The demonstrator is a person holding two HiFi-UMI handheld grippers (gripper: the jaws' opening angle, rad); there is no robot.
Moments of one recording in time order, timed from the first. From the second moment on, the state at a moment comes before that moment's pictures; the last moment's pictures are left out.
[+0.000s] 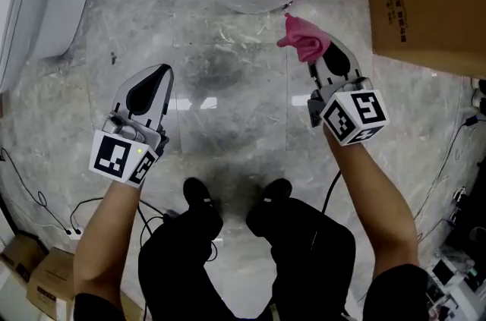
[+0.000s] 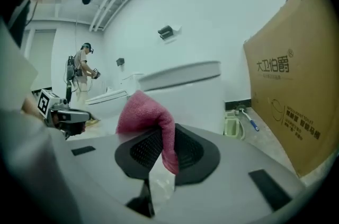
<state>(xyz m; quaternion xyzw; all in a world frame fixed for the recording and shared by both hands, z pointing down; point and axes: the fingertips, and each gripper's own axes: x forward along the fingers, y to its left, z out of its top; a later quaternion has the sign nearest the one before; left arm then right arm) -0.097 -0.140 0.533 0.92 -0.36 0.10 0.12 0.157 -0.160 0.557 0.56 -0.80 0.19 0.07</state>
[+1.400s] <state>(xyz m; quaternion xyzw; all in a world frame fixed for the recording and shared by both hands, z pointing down) -0.137 -0.006 -0.147 0.93 -0.35 -0.04 0.03 0.146 0.056 -0.191 0.56 -0.83 -0.03 -0.03</state>
